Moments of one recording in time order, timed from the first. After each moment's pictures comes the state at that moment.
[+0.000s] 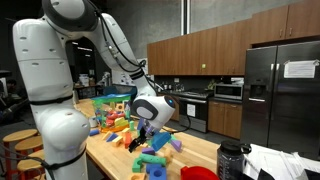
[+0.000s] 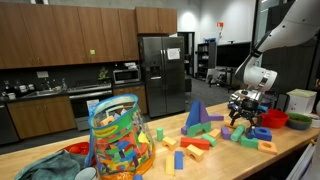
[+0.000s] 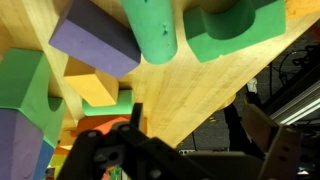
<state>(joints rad) -0.19 -0.10 -0.27 -2.77 0.73 2.21 -2.58</state>
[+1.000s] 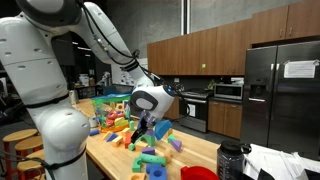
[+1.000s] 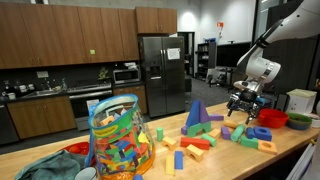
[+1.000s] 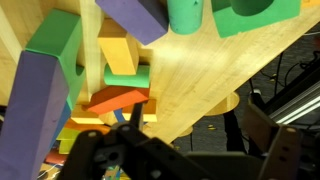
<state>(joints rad) -0.19 -0.24 -0.27 -2.77 0.68 2.18 -2.58</state>
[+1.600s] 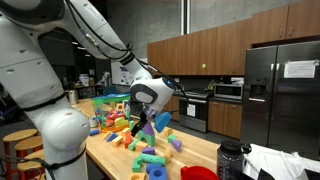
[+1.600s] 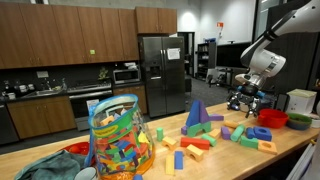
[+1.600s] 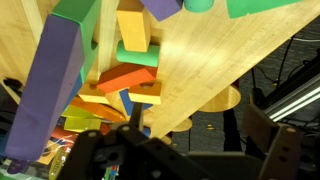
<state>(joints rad) -0.19 -0.36 -0.29 -2.77 0.64 2.11 -2.58</state>
